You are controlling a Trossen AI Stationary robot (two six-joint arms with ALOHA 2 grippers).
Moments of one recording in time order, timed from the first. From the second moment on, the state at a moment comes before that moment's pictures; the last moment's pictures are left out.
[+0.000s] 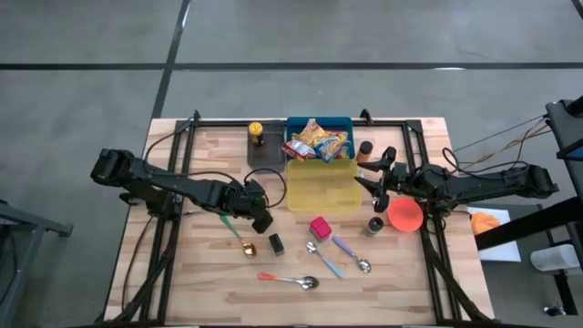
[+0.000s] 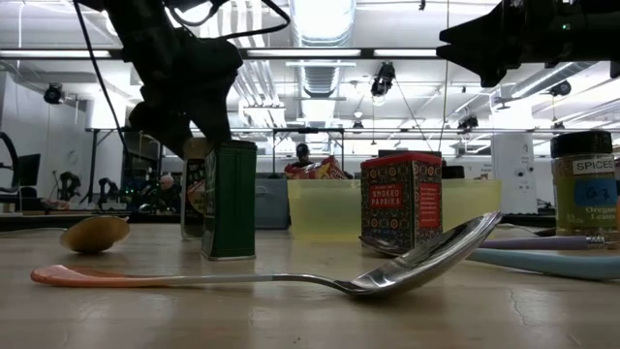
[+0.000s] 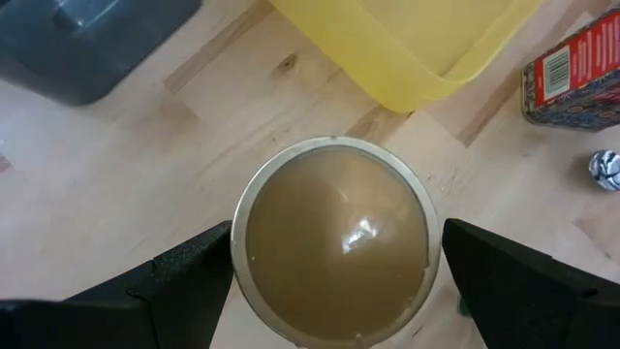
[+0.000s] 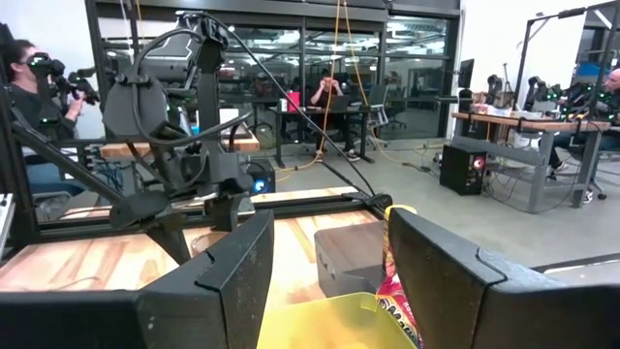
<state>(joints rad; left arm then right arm) -0.18 1.49 0.94 -0.62 -0.33 -0.89 0.01 0.63 0.22 0.53 0.26 0.00</state>
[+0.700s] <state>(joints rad) -0.18 1.49 0.94 -0.62 -0.36 -0.89 0.01 0.63 0.22 0.53 0.26 0.00</state>
